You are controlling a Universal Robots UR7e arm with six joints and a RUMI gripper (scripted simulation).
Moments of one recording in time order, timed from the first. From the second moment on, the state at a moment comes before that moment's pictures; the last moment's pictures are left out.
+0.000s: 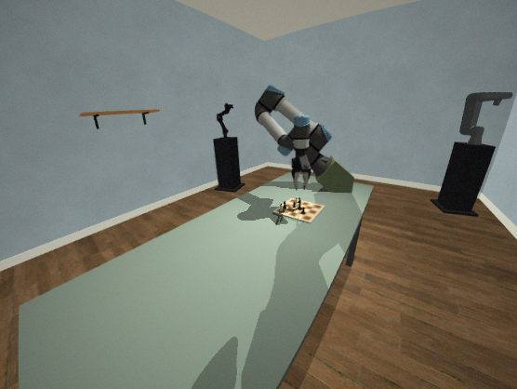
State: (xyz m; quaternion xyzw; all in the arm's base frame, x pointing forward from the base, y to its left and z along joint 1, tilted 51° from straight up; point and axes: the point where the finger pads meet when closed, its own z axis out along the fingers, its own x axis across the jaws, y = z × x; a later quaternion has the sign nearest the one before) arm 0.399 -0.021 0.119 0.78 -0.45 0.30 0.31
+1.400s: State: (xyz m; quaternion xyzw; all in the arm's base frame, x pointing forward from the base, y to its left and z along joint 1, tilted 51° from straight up) arm 0.401 -0.030 0.110 0.78 -0.45 0.30 0.31
